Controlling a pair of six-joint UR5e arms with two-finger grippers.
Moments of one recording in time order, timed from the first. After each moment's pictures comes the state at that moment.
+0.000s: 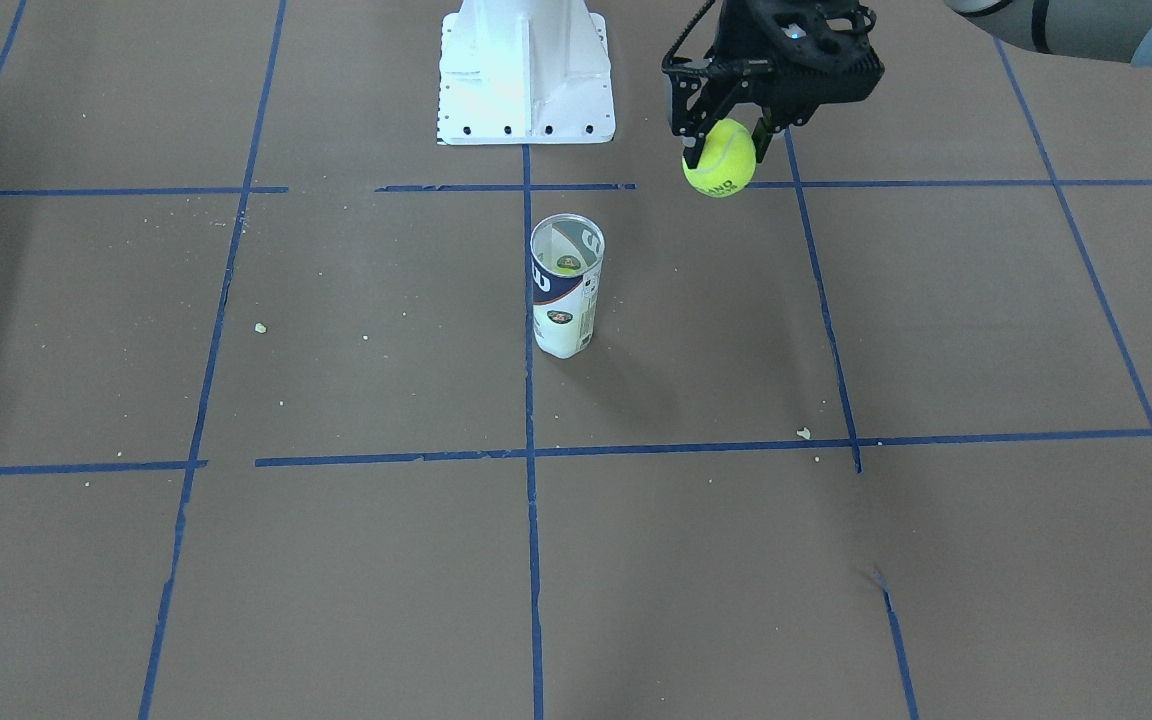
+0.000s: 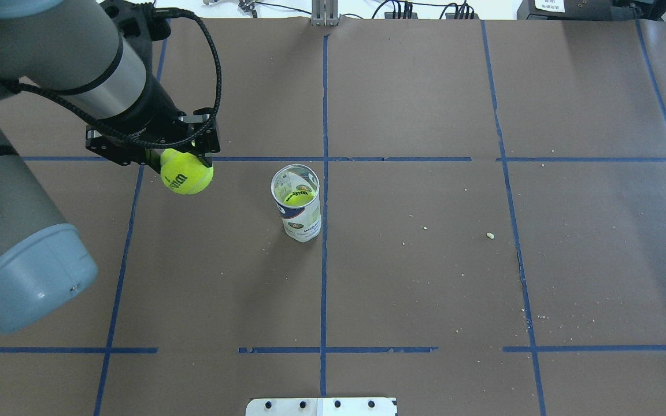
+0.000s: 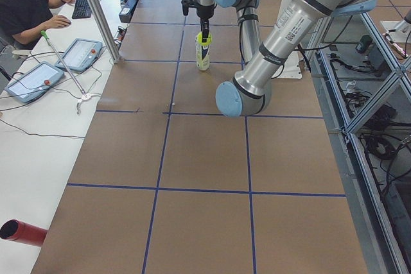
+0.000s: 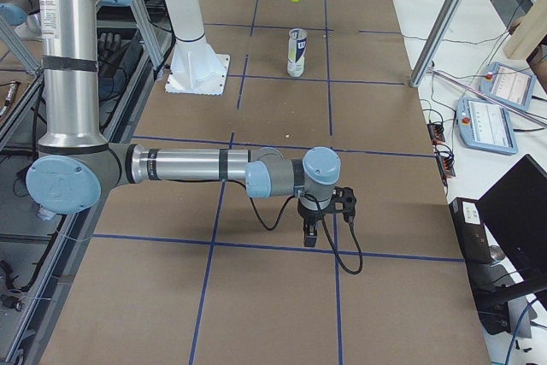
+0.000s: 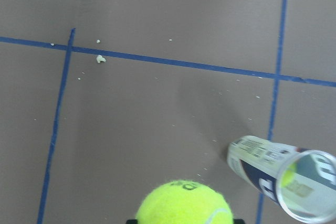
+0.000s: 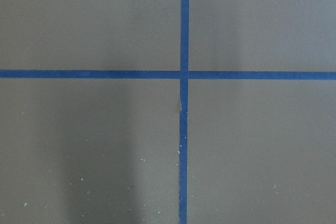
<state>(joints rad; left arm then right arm) -0.78 -2.35 -2.14 -0.96 -2.07 -1.15 1.46 -1.60 1.62 -1.49 2.30 0.16</state>
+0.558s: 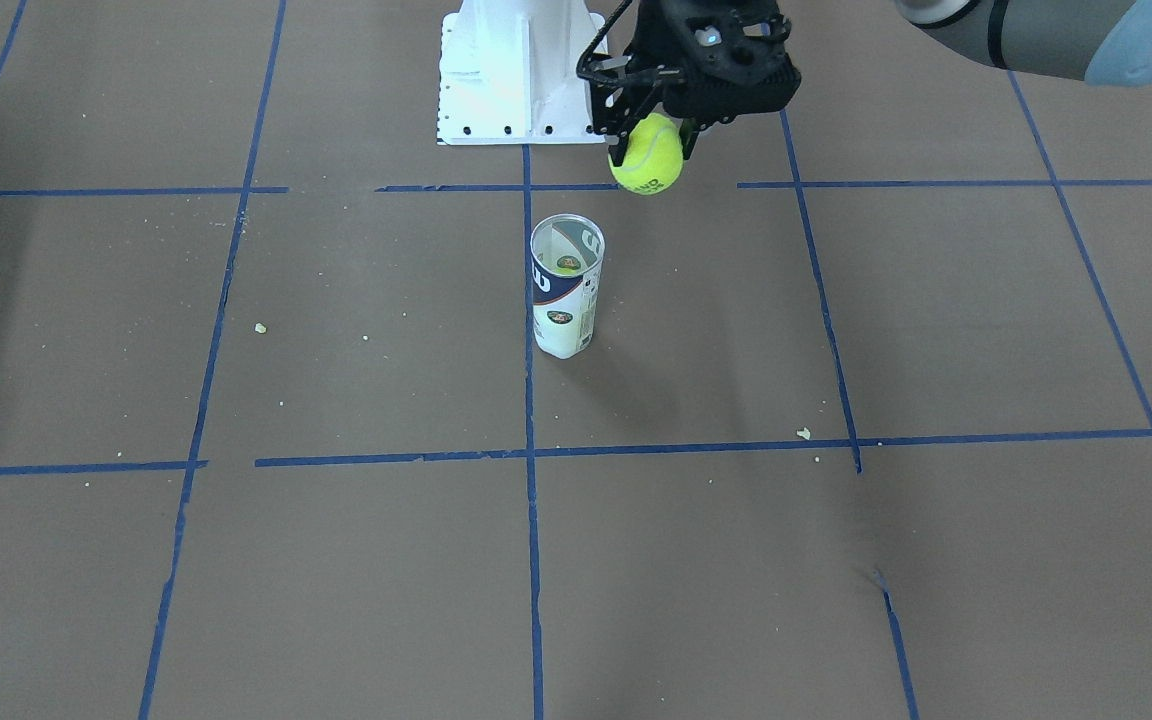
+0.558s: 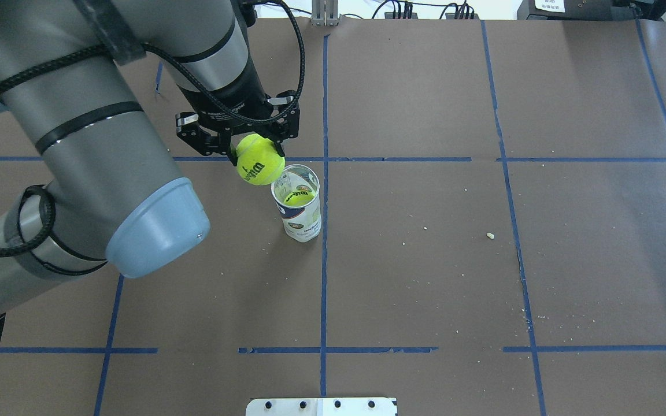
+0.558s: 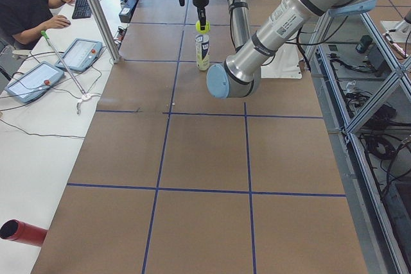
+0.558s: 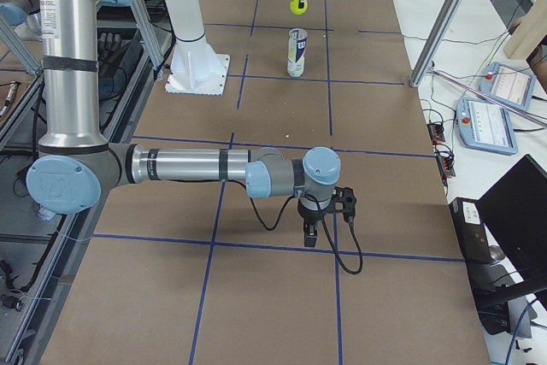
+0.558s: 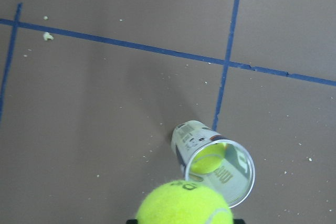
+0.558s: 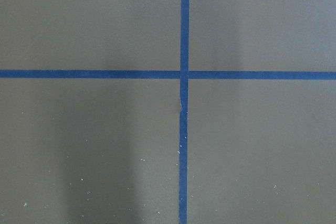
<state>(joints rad) -0.74 -2.49 -1.90 -1.07 -2.12 -1.23 1.46 -1.60 1.62 -1.49 2.30 0.16</state>
